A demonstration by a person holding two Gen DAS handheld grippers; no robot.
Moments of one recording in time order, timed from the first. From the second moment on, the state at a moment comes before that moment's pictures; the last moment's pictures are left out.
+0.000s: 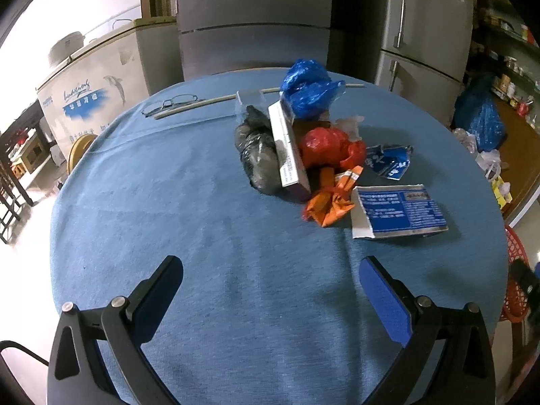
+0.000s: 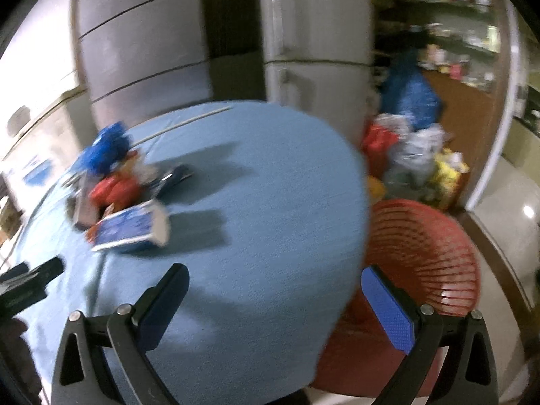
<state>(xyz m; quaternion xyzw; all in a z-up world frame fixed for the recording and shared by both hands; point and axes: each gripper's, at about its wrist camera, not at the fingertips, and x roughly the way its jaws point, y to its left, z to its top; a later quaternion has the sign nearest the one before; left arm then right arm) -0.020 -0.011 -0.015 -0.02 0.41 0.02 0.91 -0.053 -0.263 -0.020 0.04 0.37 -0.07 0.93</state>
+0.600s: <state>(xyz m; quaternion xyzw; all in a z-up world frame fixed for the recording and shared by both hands) -0.018 0.050 -0.030 -0.06 0.43 0.08 0.90 0.037 -0.149 -0.016 -0.04 0.40 0.01 0.92</state>
